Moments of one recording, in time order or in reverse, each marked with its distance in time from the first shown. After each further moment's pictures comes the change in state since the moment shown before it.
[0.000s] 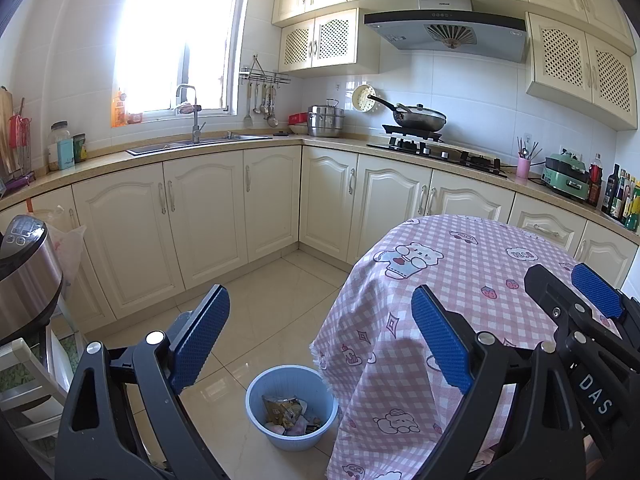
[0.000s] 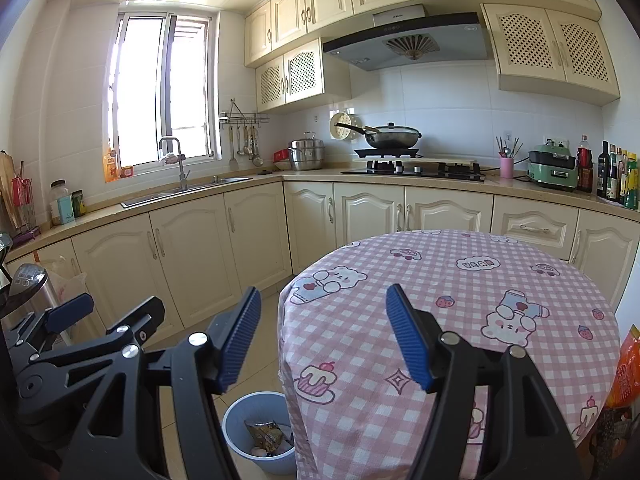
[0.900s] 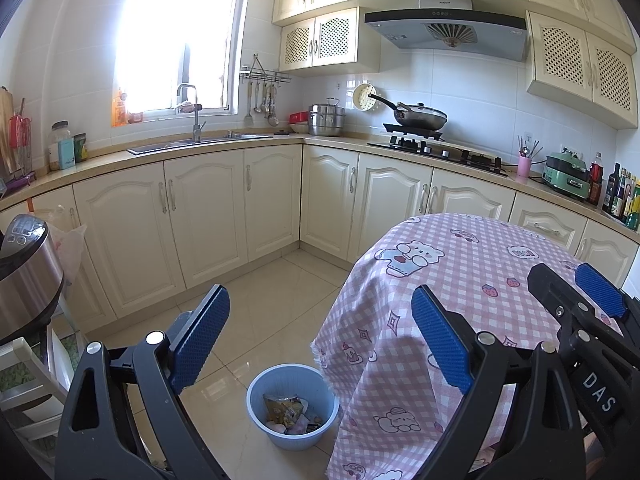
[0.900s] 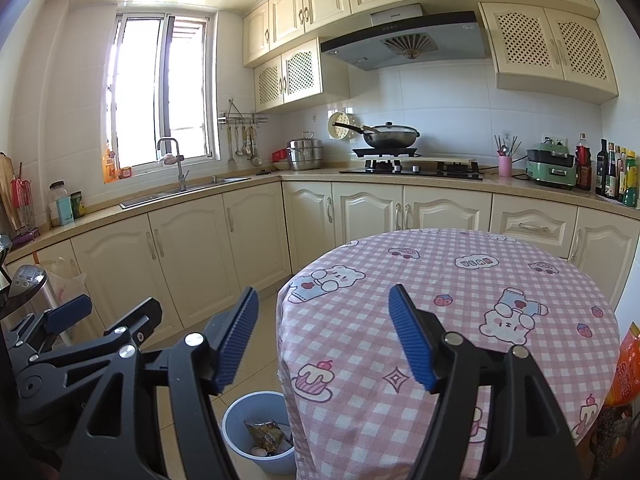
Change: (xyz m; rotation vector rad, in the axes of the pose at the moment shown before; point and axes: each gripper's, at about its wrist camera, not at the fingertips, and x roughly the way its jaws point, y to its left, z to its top) left arm 0.001 0.004 -0.001 -0.001 0.003 0.002; right arm -0.002 -0.001 0.000 0.006 -0.001 -0.002
